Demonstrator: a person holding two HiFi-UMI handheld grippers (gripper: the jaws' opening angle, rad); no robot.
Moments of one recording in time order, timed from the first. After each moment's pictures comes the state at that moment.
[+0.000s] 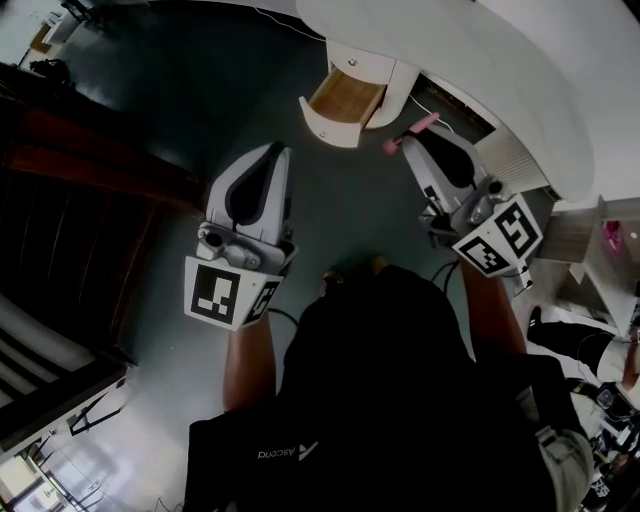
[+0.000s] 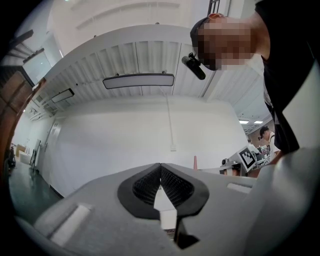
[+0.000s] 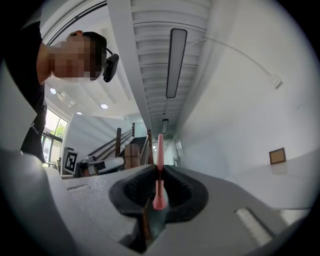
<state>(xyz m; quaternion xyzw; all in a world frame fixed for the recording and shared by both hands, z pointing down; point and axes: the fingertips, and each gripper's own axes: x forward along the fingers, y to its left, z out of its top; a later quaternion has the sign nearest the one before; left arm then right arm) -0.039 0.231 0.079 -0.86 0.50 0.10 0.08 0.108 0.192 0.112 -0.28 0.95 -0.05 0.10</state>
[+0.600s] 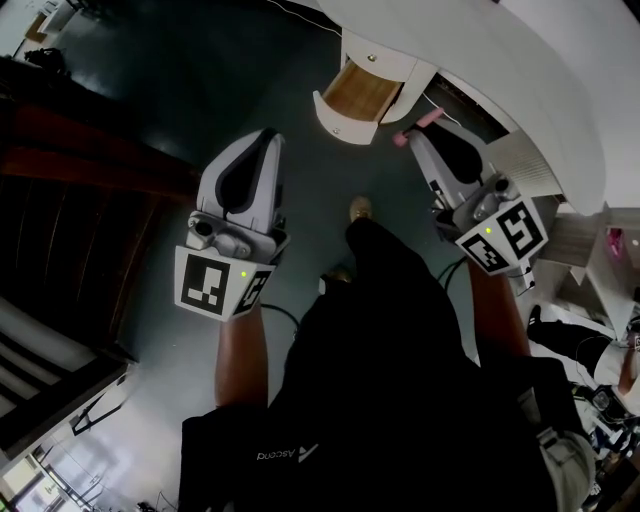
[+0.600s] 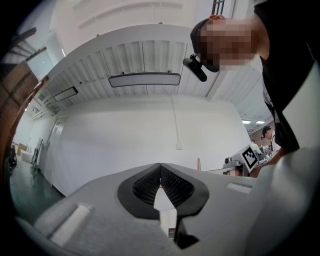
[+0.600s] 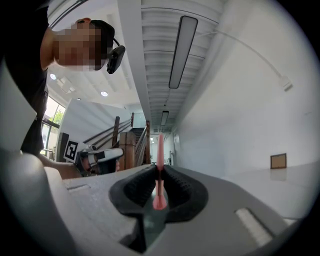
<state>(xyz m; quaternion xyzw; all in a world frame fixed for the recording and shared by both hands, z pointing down) -0.109 0.175 0.100 -0.86 0.50 0.10 0.08 0.051 0.139 0.140 -0.30 0.95 -0.02 0.04</state>
